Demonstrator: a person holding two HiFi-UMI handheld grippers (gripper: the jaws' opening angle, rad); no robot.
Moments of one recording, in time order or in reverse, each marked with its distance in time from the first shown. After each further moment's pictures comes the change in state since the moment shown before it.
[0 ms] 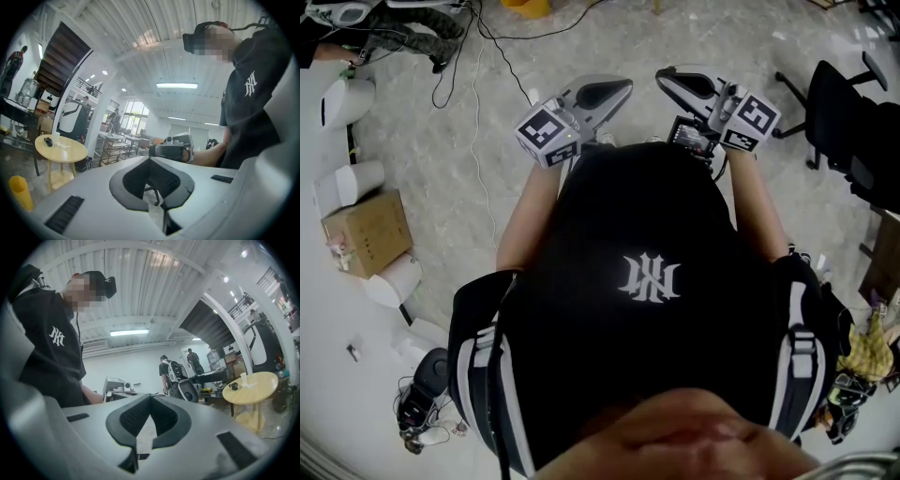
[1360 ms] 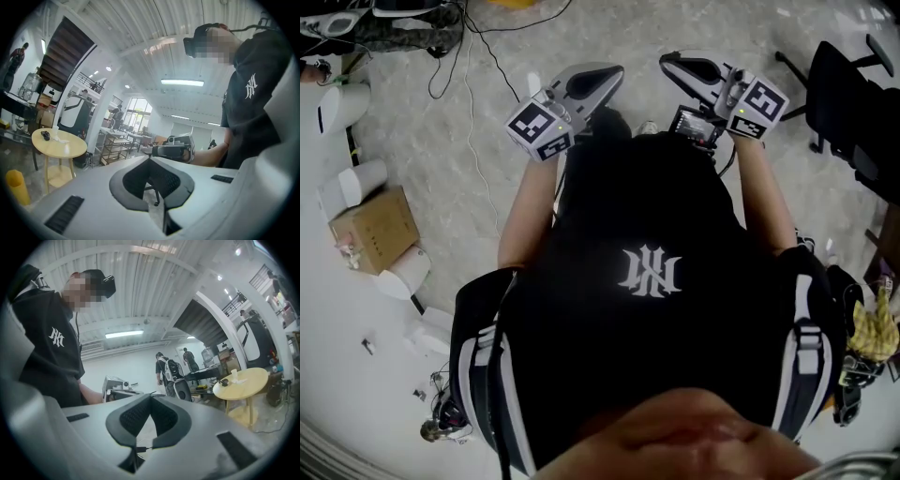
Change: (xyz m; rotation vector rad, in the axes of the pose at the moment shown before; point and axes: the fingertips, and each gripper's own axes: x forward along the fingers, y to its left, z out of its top) left arm 0.051 0.006 0.002 -0.039 0.021 0.031; right arm -0.054 -0.043 -0.002 0.043 0.008 -0.023
